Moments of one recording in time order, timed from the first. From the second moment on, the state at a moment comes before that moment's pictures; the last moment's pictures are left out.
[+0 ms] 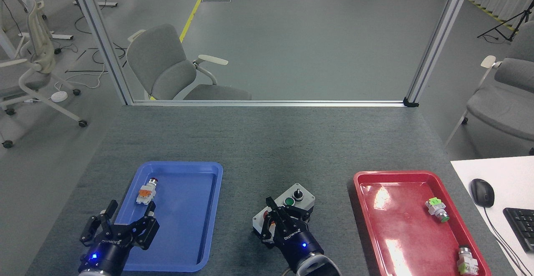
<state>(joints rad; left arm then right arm) 0.01 0.10 0.24 -1.49 -1.38 -0.33 0.05 -0.19 0.10 0.44 -1.24 1.49 -0.04 -0.07</state>
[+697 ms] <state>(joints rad) 0.01 0.09 0.25 -1.48 -1.36 -0.34 0.05 -0.08 -0.03 0.01 -1.31 1.47 -0.06 -0.08</state>
